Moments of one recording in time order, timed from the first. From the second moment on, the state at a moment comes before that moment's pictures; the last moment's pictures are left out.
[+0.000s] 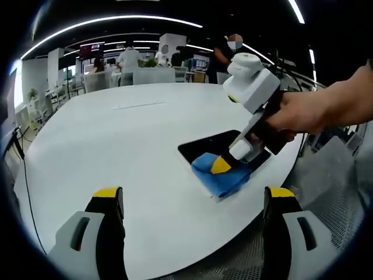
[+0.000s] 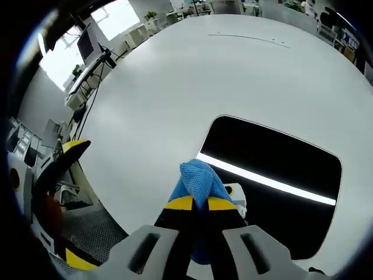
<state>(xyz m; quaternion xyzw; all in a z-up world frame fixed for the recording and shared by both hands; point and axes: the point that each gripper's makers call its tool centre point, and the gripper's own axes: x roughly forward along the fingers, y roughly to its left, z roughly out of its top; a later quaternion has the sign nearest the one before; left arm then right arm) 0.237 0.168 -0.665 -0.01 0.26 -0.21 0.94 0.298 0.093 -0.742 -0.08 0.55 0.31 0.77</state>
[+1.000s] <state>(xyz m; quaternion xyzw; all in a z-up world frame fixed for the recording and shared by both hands) 0.236 0.166 -0.667 -0.01 0.27 -0.21 0.94 0.363 0.100 -0.739 -0.08 0.54 0.30 0.78</state>
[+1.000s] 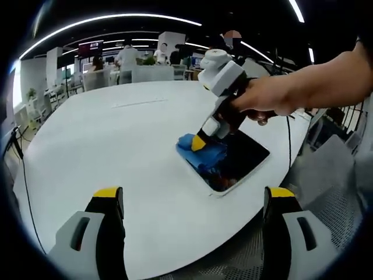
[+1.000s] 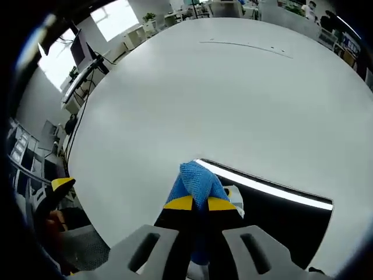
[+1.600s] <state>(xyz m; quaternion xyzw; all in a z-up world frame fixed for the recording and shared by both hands) 0.236 0.168 -0.672 -0.01 0.27 -0.21 0.94 0.387 0.104 -0.739 -0.08 0.54 0.29 0.79</state>
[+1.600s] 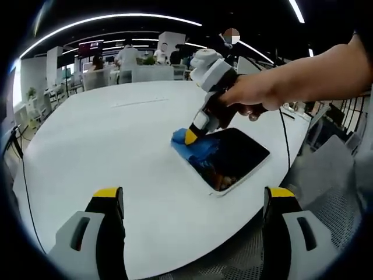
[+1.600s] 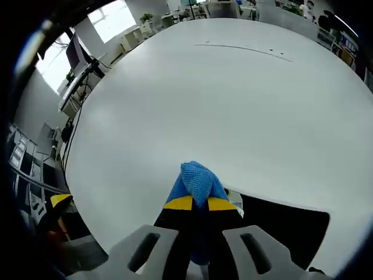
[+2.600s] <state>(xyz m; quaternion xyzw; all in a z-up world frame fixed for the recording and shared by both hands) 0.236 0.165 -0.670 -0.01 0.26 -0.22 0.94 0.383 0.092 -0.731 -0.10 0.53 0.30 0.79</state>
